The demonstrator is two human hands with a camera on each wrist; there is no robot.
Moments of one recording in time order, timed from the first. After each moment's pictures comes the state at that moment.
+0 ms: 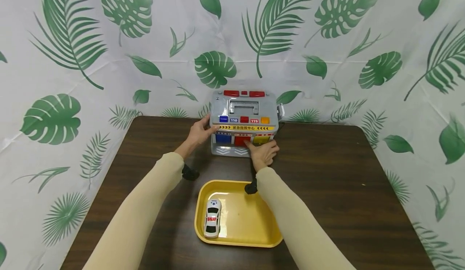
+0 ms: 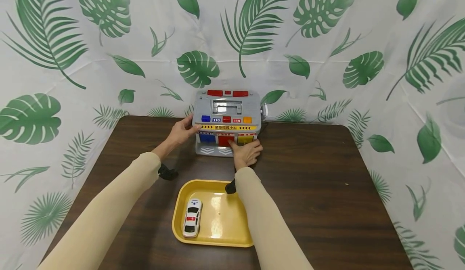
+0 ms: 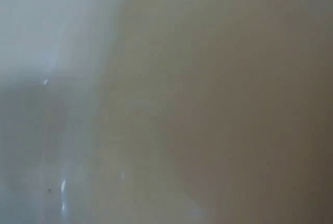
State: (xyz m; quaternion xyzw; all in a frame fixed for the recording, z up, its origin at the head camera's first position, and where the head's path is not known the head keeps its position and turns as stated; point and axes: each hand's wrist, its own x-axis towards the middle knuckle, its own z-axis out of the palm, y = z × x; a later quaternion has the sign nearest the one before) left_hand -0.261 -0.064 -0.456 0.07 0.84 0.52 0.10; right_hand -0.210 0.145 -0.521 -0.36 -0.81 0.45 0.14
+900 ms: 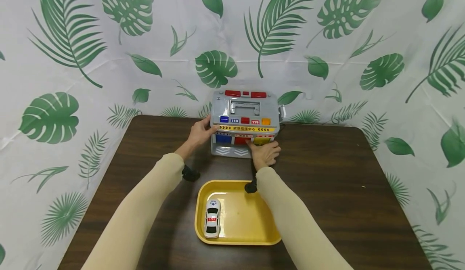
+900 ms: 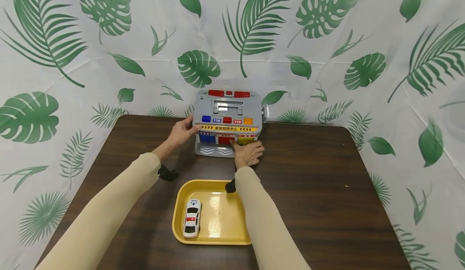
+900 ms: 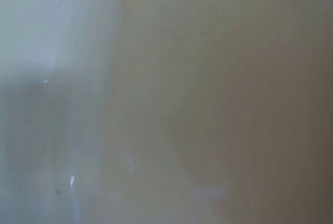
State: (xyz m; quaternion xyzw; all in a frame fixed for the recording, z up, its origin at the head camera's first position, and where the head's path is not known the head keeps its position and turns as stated) left_hand -0.257 -0.059 -0.453 0.08 0.86 0.50 0.06; right_hand -0.218 0.150 -0.524 -0.39 -0.82 0.39 0.14
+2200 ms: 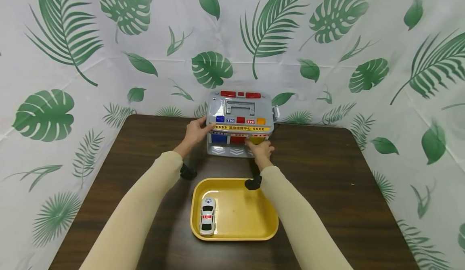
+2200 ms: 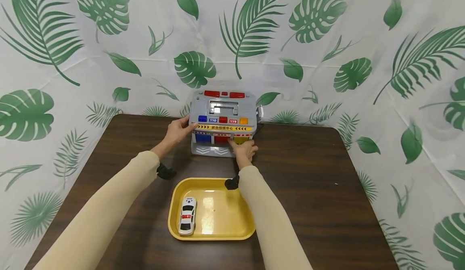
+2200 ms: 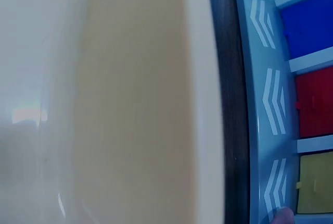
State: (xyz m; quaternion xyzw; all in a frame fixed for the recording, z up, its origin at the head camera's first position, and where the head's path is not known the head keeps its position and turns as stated) left_hand -0.257 -0.058 -0.455 0.07 0.88 0.47 0.02; right_hand -0.196 0.167 -0.486 -0.31 -0.80 0.51 0.02
